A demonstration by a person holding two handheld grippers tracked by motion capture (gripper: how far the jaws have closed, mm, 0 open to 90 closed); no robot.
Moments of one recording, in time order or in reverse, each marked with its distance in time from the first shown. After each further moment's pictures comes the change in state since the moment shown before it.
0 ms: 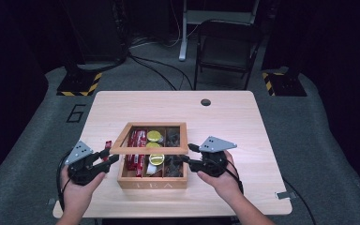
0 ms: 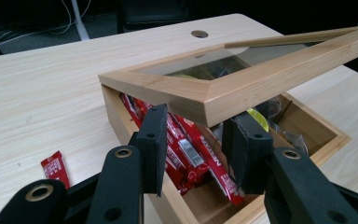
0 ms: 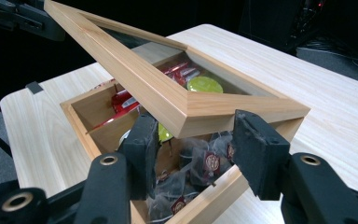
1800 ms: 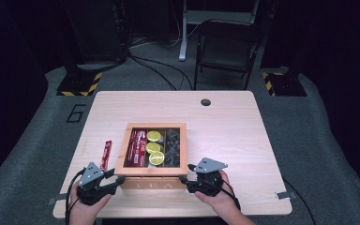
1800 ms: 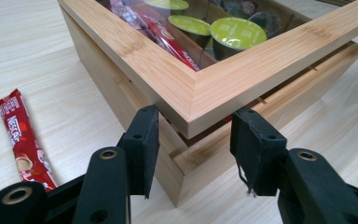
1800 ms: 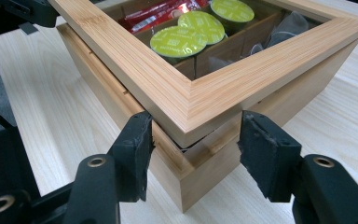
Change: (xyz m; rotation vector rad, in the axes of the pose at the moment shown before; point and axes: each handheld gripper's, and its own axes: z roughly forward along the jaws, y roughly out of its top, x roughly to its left) left arm -0.012 -0.064 0.015 0.118 -0.038 0.048; right arm 0.021 -0.063 0.017 0.126 0.011 0.002
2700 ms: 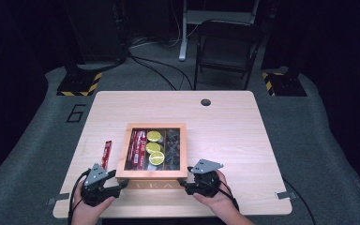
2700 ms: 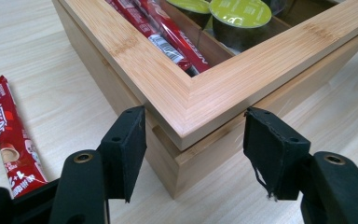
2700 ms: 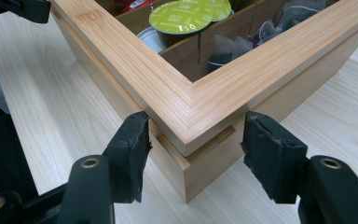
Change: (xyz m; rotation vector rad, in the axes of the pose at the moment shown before) left arm -0.003 -0.005 0.010 0.051 0.002 0.009; right arm 0.001 -0.006 0.011 0.059 0.007 0.007
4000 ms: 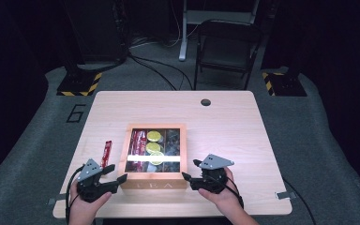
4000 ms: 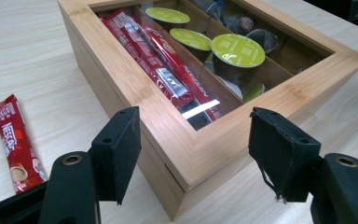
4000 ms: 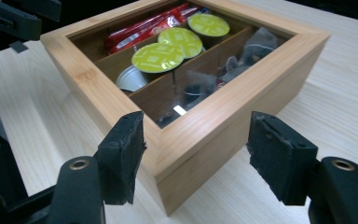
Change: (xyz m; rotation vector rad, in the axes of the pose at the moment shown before) left arm 0.009 0.013 -0.010 -0.089 -0.015 -0.056; right arm -0.011 0.010 -0.025 -0.096 -0.046 0.041
